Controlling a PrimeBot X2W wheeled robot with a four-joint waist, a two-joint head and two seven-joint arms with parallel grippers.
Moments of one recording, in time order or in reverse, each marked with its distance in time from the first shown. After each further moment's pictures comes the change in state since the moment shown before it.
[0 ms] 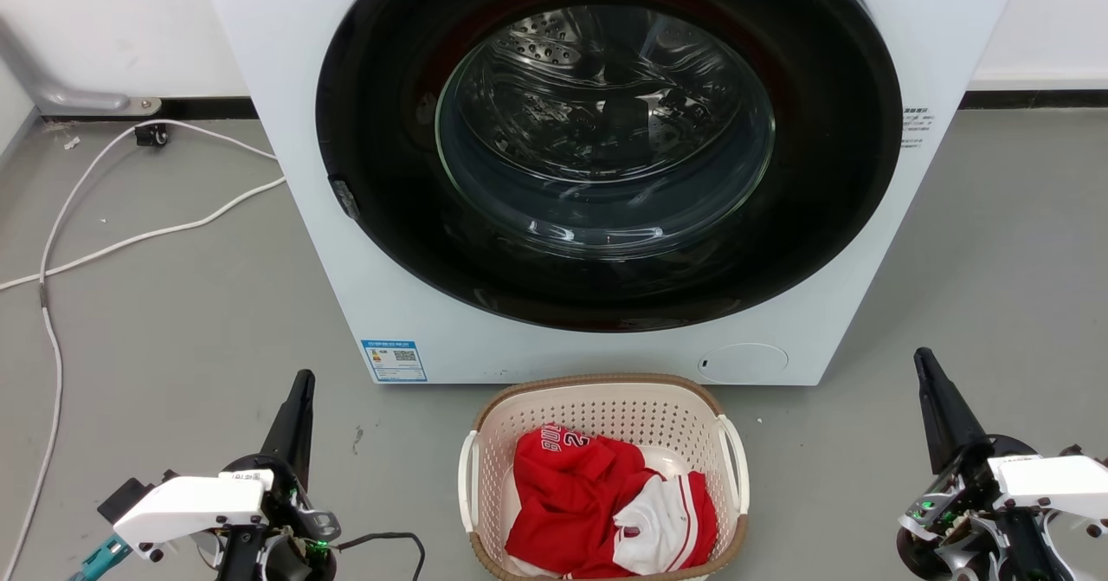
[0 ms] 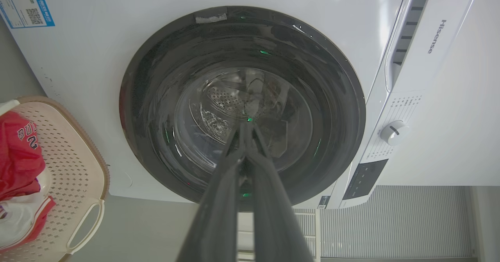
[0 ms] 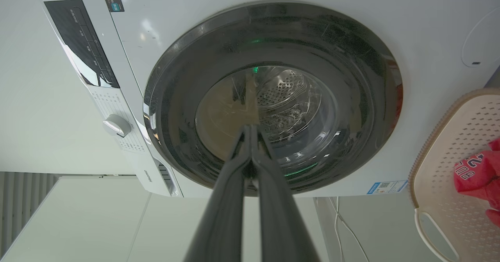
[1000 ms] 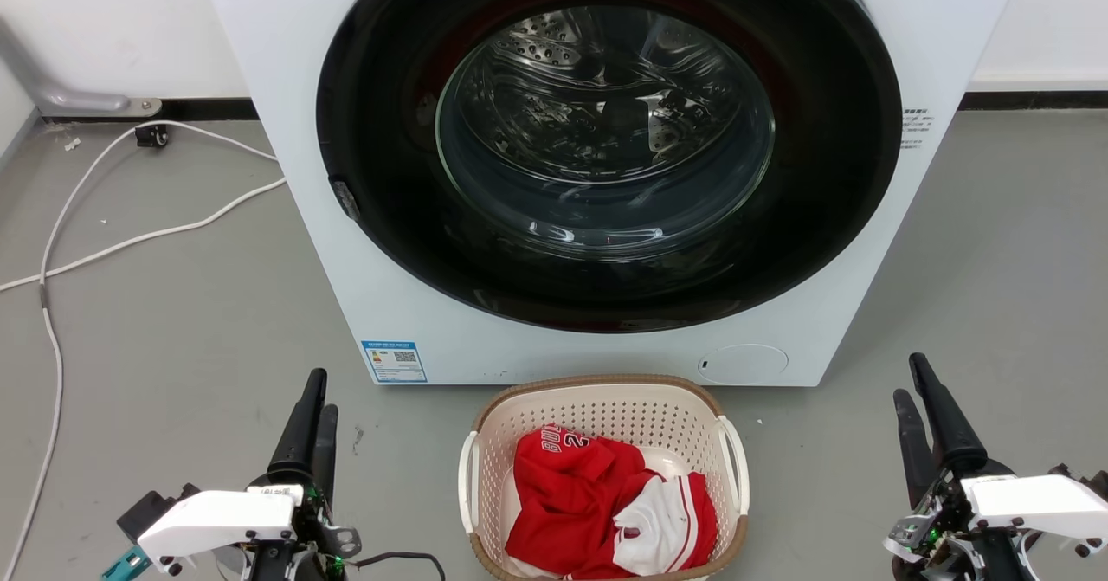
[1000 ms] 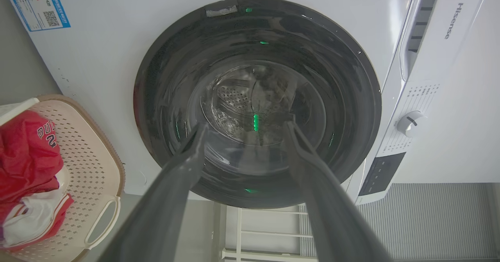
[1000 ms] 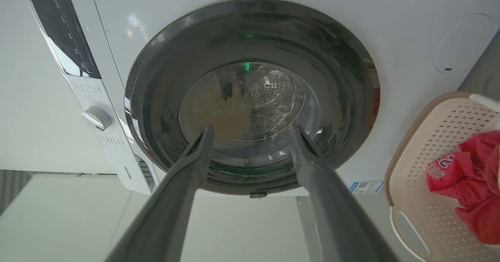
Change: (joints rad) left arm 0.033 -0.014 -0.048 -0.011 0.052 0.000 -0.059; right arm 0.040 0.008 0.040 -0.009 -0.066 0.000 -0.060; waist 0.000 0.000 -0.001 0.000
